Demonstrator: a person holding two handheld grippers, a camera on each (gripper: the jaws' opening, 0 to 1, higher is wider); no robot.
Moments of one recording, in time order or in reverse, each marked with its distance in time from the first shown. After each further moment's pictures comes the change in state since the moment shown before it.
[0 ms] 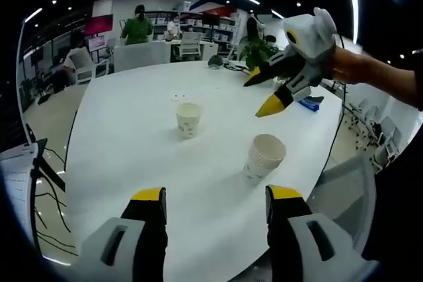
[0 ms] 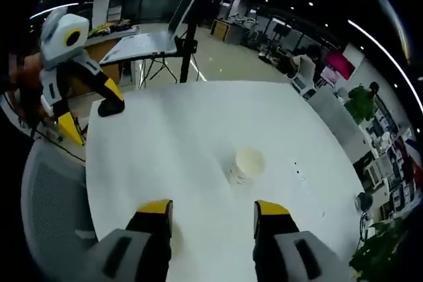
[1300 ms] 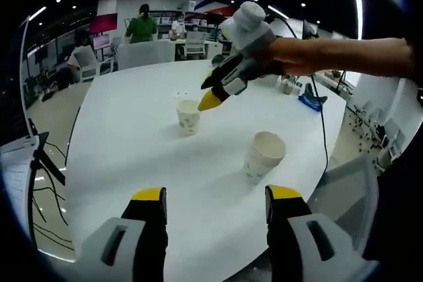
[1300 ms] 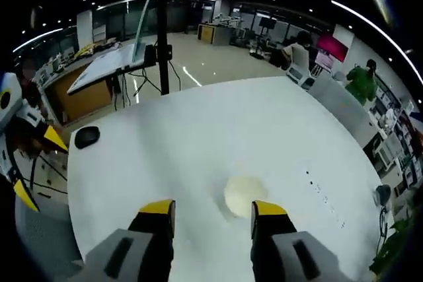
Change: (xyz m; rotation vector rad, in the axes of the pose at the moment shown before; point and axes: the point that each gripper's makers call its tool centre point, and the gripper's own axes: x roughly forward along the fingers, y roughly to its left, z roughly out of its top) left arm -0.001 -0.010 -0.004 -0.014 0.003 0.029; right arm 0.101 -0.043 0.036 0.080 0.007 0.051
